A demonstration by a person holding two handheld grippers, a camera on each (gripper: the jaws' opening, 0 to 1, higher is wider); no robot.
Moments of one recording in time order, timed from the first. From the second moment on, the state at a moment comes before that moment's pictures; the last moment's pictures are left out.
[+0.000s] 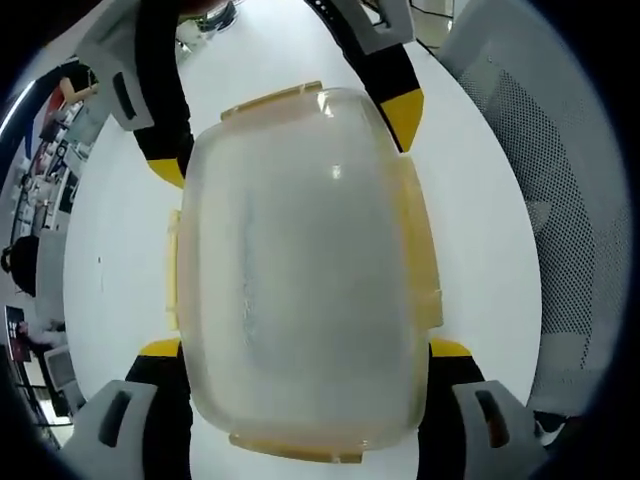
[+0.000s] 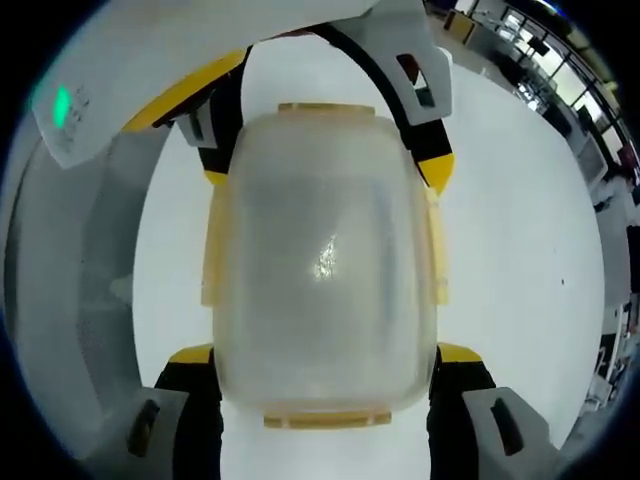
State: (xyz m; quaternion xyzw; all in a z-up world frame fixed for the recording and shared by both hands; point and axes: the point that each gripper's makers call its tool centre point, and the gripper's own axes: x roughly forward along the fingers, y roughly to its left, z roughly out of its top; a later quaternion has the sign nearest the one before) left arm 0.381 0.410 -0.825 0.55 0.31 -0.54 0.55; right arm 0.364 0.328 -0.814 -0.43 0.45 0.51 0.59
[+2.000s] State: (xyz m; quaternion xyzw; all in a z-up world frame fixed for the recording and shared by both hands) left arm 0.431 0.392 -0.822 0.54 0.32 -0.54 0.56; right arm 0.414 0.311 -0.812 -0.43 0.45 0.51 0.59
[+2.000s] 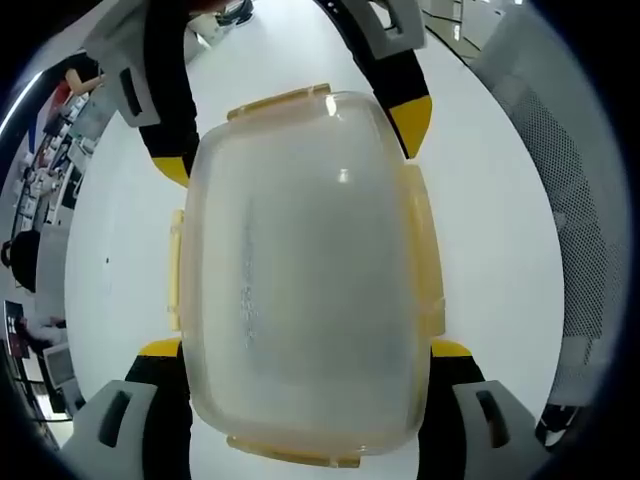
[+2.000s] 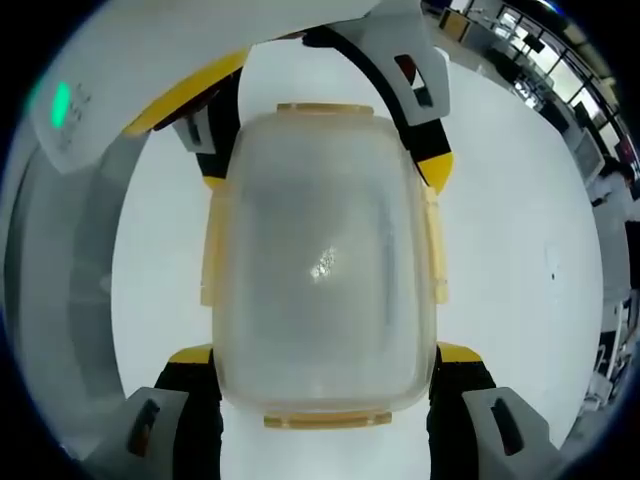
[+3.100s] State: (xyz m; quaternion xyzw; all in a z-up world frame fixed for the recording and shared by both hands) left arm 0.463 0.383 -0.822 0.54 0.31 -0.54 0.56; right arm 0.446 0.302 -0.812 -0.43 0.45 0.51 0.59
